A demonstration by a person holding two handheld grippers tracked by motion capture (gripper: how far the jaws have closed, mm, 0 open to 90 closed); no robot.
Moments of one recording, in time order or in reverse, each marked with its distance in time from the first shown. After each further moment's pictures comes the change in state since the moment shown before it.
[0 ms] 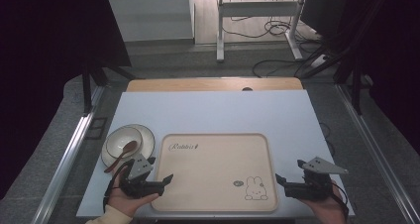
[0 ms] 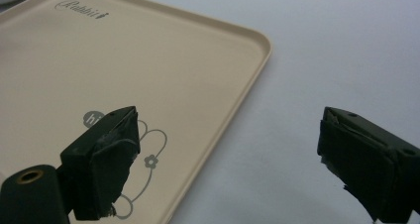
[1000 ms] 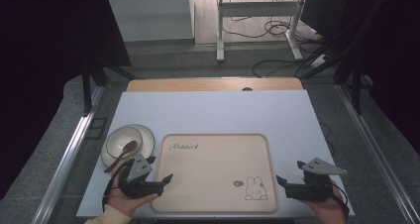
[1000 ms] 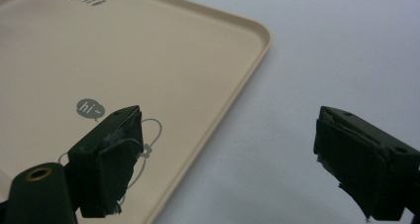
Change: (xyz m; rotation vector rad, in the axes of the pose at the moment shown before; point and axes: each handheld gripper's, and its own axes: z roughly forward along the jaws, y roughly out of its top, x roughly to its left) left arm 0.000 0.001 -0.003 -0.022 0.001 0.036; right arm -0.003 -0.005 0.002 0.019 -0.001 -0.023
